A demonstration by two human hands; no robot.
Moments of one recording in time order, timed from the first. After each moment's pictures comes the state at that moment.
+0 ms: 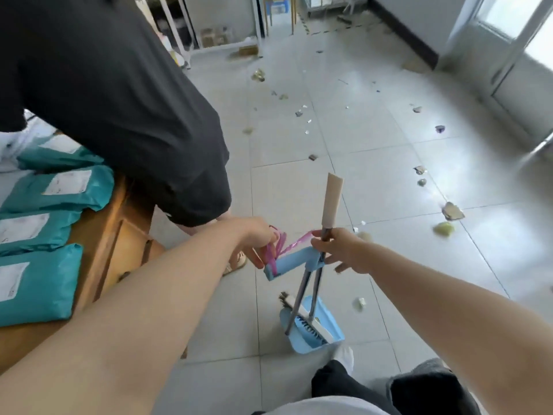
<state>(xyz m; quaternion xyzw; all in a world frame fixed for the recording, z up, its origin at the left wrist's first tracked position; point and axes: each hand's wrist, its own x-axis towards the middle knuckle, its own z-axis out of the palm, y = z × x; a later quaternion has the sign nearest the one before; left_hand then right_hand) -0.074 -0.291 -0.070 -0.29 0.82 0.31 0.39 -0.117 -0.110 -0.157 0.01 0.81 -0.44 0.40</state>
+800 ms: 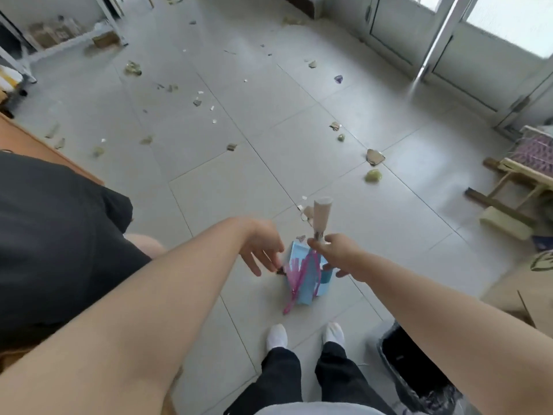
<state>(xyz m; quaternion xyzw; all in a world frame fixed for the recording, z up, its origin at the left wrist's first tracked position) -0.233 -0.196 -0.125 -0.06 0.78 0.23 0.58 -0.172 -0.030 -0.204 0.25 0.79 -0.44 0.35</state>
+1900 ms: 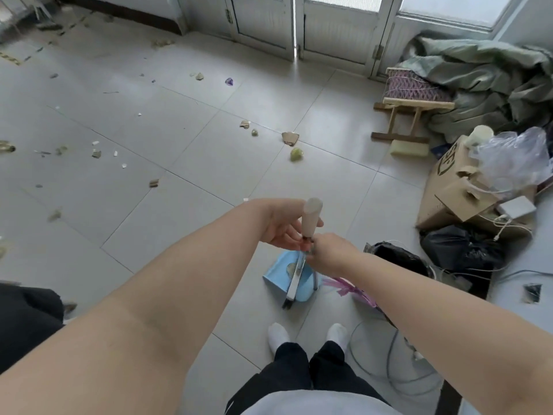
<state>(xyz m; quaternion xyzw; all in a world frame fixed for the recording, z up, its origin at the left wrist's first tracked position) -0.190 -0.062 -0.121 0.02 0.72 0.20 0.67 -0.071 0.002 -0.213 0.27 0.88 -0.29 0.26</state>
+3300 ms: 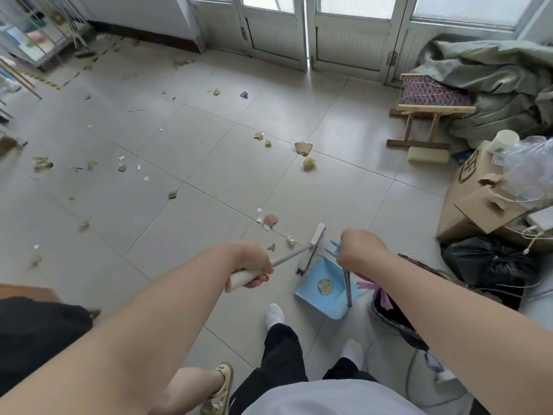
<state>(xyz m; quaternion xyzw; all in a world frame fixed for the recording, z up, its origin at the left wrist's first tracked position) -0.201 -0.118 -0.164 0.01 0.81 0.12 0.58 -0.065 0.055 -0.182 0.31 0.88 -0.23 0.26</state>
